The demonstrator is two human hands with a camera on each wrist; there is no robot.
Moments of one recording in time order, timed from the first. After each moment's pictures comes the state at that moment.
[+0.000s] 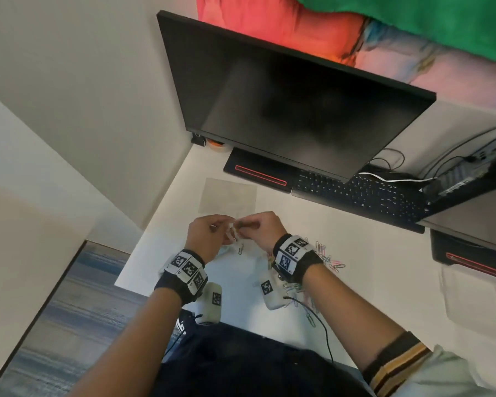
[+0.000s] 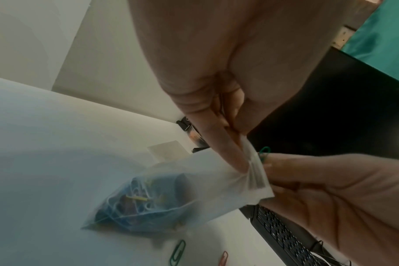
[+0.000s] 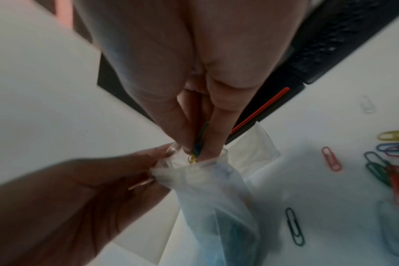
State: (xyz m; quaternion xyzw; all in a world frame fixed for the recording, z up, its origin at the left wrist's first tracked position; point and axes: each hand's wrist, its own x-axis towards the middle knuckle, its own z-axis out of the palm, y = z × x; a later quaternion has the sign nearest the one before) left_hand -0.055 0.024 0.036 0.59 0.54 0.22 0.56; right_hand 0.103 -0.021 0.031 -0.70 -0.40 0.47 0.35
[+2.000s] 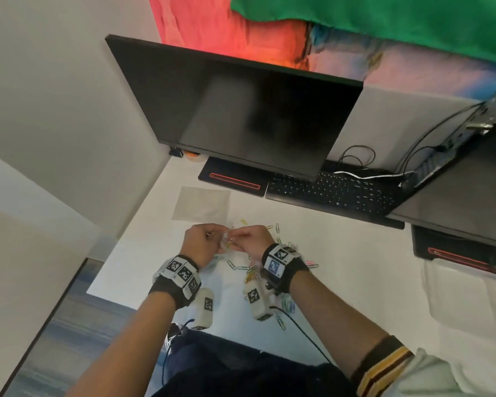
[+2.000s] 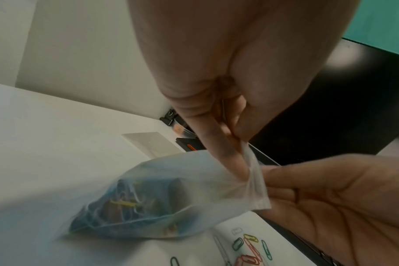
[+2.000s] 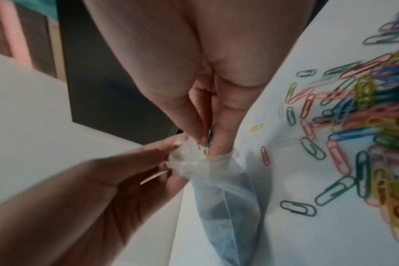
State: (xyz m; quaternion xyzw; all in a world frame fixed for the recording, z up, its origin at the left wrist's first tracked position) left_hand 0.009 -0.016 0.031 0.69 0.54 0.17 0.45; right_hand 0.158 -0.060 -0.008 -0.68 -0.33 0.52 0.40
